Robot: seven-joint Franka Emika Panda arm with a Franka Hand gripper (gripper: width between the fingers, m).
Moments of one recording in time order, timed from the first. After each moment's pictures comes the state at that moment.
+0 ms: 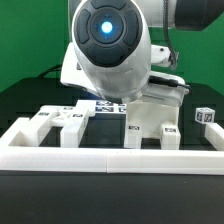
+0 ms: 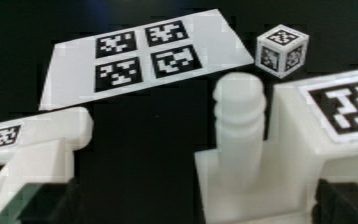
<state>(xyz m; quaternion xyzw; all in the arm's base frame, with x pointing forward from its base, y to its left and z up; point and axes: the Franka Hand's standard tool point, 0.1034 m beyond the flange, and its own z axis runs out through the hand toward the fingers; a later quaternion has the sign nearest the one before) 0.522 -0.019 0.076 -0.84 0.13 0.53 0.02</state>
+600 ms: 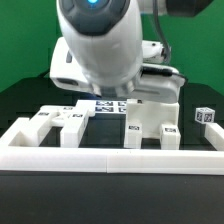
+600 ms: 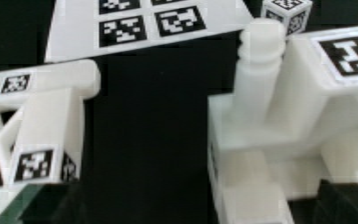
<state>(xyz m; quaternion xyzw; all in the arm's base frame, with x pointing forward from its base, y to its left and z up) 0.557 -0.032 0.077 -0.89 0.11 0.44 0.03</state>
